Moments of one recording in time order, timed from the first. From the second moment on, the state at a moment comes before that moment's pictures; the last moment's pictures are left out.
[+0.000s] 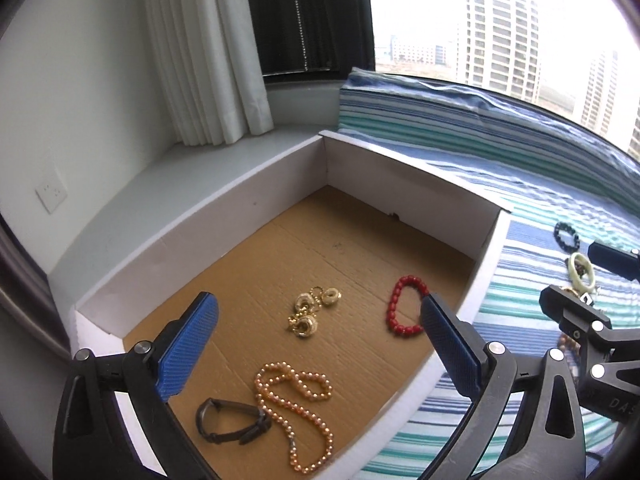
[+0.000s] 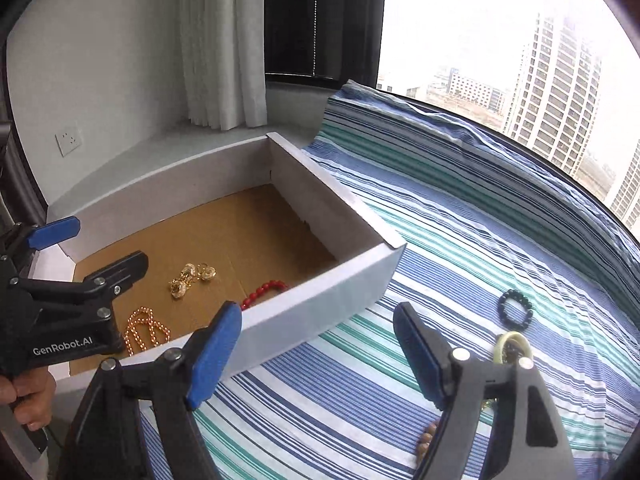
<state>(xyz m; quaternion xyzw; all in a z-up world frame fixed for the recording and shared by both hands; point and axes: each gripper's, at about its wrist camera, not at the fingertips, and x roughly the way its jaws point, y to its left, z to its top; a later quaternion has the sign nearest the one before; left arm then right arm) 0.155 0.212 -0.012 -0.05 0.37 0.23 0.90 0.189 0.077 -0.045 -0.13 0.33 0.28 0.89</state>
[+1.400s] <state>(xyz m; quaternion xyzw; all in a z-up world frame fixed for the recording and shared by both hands) 0.100 0.059 -0.077 -0.06 0.44 0.08 0.89 0.060 -0.146 -0.075 -0.11 0.31 0.04 0.94</state>
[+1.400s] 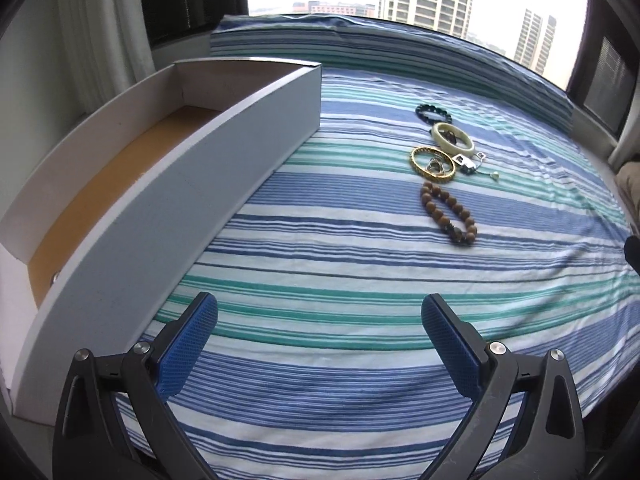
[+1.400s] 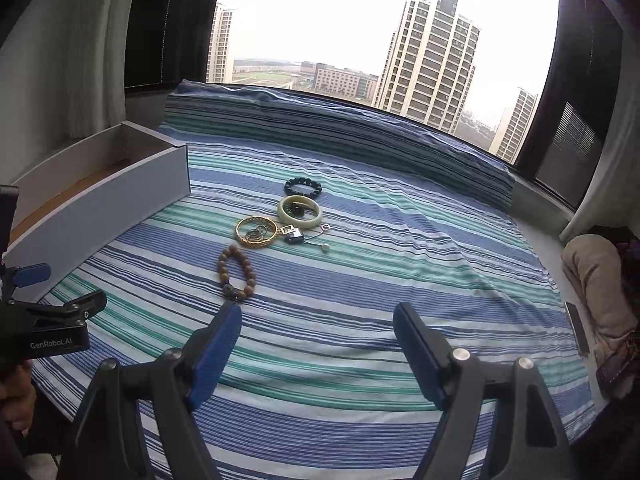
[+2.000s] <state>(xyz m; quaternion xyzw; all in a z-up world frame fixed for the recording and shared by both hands) 0.112 0.044 -0.110 -0.04 0.48 0.04 0.88 0.069 -0.170 -0.106 -0.07 0.34 0.02 0.94</state>
